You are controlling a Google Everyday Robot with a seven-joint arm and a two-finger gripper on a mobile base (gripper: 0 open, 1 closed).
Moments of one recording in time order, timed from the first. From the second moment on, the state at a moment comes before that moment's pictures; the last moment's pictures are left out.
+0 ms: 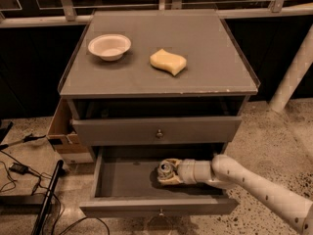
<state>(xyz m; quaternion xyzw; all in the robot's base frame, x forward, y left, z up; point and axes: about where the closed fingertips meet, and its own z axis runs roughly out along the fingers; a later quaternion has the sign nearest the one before) 0.572 -0.057 0.402 -0.54 0.66 0.27 0.44</state>
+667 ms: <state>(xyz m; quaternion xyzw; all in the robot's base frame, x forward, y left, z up) 0.572 -0.056 0.402 -0.54 0.66 0.27 0.44</state>
